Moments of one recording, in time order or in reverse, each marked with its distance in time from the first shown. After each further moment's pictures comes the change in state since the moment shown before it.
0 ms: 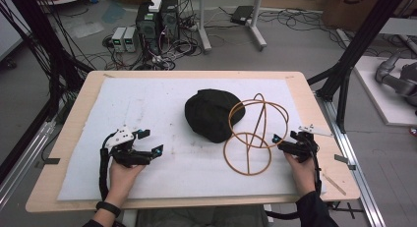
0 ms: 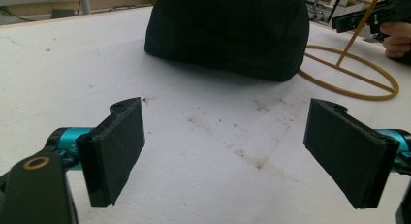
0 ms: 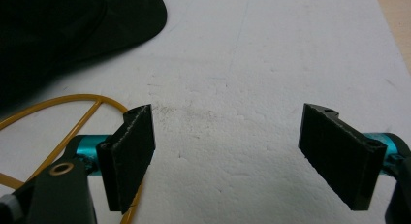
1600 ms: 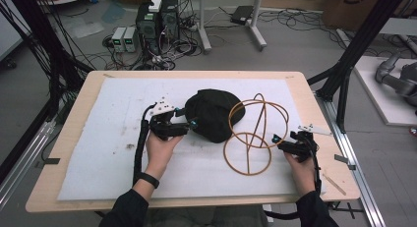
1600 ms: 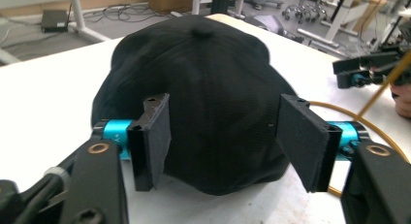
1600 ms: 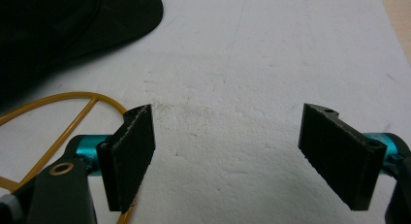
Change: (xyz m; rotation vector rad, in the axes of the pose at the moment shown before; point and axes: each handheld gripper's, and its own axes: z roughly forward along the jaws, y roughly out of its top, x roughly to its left) left arm -0.030 0.082 0.094 0.034 0.017 -0.028; right arm -0.001 0.001 0.002 0.023 -0.007 0.007
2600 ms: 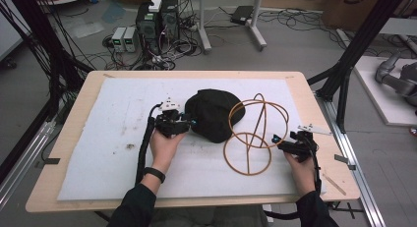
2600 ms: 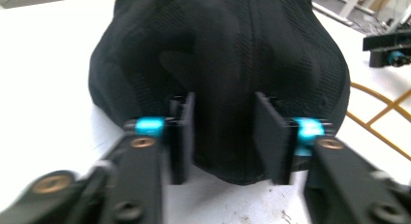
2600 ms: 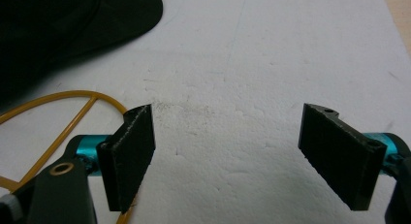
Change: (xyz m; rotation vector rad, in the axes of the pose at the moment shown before) left arm 0.008 -0.009 0.026 0.129 -0.004 -0.026; right arm 0.000 0.000 0.001 0.008 0.001 0.002
